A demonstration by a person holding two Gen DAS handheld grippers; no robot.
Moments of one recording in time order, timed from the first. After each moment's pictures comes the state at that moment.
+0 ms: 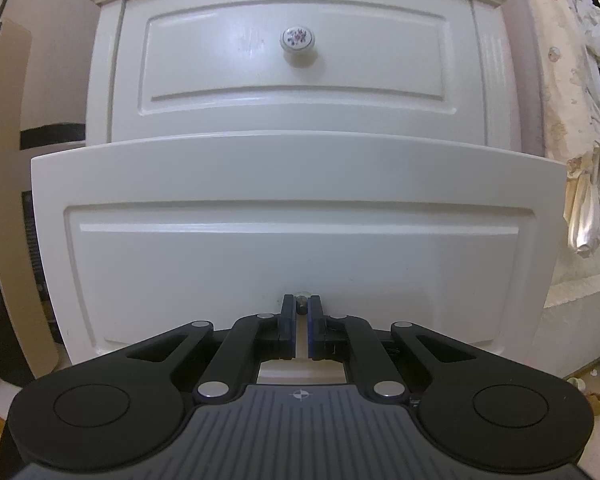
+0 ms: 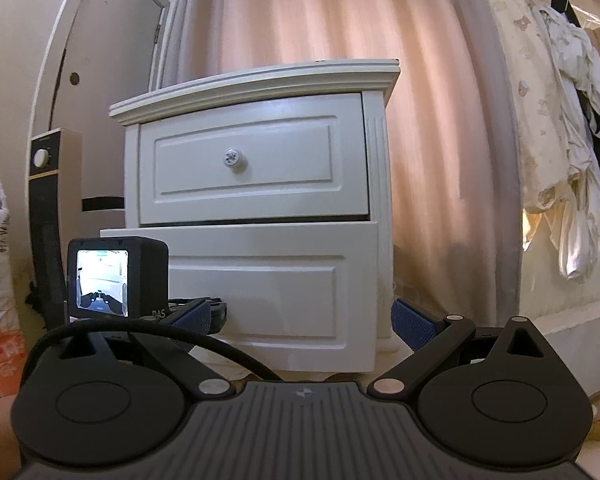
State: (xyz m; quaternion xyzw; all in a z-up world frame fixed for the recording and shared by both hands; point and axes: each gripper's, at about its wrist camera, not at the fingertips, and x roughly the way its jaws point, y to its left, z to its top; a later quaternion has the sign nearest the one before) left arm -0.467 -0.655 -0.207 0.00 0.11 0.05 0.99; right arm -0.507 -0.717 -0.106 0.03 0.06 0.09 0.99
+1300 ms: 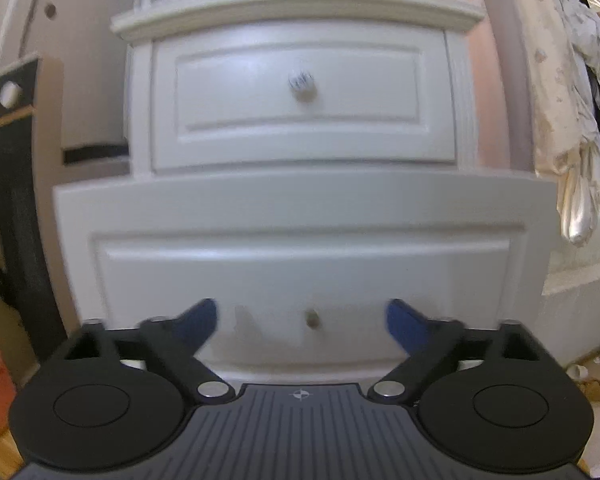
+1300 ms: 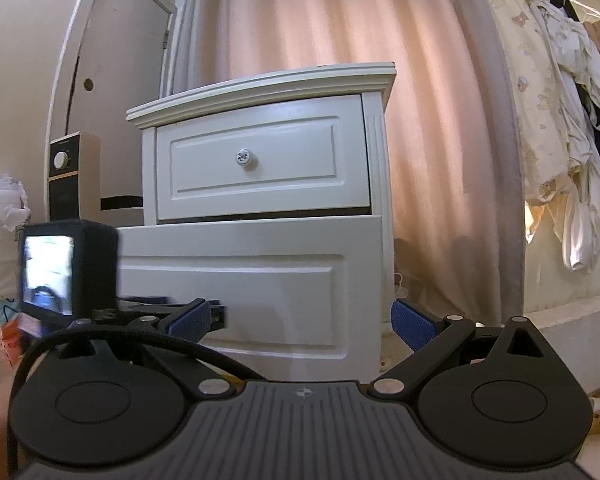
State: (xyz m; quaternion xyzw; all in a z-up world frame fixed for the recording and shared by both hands) left arm -0.482 -0.593 -0.139 0.02 0.10 0.08 0.99; right arm -0.535 -0.732 -0.109 0.04 0.06 0.11 0.99
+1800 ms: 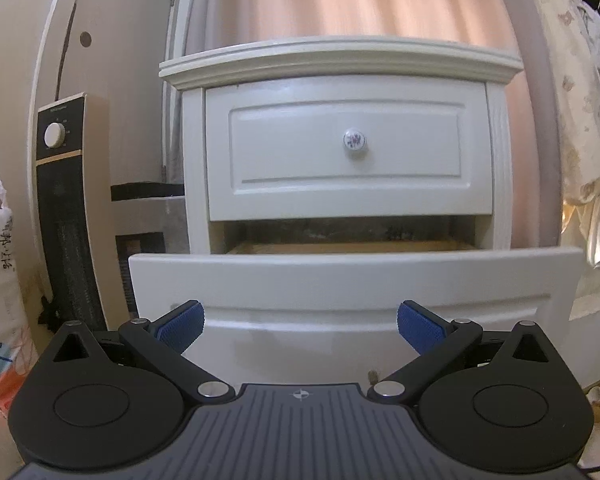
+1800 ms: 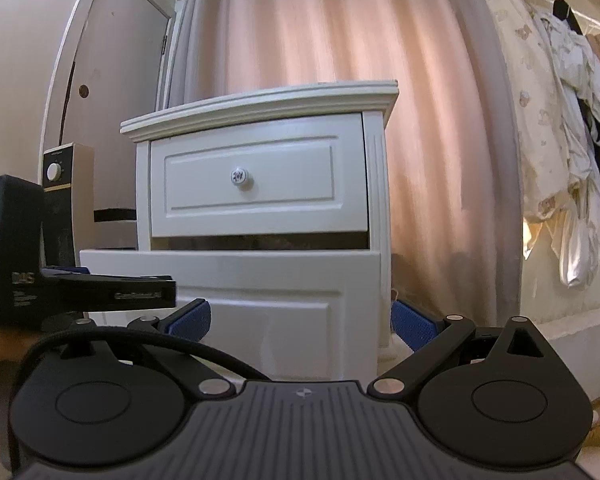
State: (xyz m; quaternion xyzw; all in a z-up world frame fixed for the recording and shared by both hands) left arm -0.446 -0.523 -0.070 0.01 0.09 0.10 0.99; right arm -0.522 -0.727 -0.082 0.02 0.04 0.10 0.99
